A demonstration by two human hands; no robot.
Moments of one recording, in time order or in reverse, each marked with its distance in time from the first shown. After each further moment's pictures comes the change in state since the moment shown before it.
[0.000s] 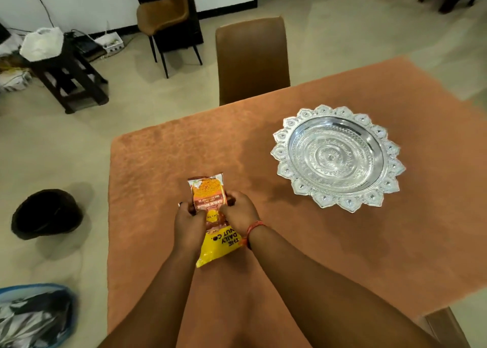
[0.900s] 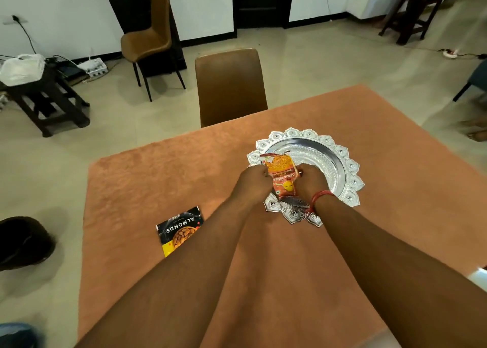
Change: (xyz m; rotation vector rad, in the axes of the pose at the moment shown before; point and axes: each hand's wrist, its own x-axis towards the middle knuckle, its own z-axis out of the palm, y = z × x) left_hand -0.021 0.136 0.171 0.492 -0.506 0.390; right_hand 0.019 -0.031 -0.242 -0.526 0.458 -0.041
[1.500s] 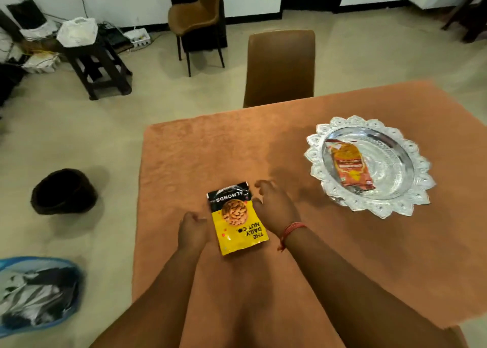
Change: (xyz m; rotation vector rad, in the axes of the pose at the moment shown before) left_hand -0.137 -0.247 -0.099 -0.210 0.479 -0.662; right_hand -0.136 -0.105 0.151 -0.161 -0.239 -0.434
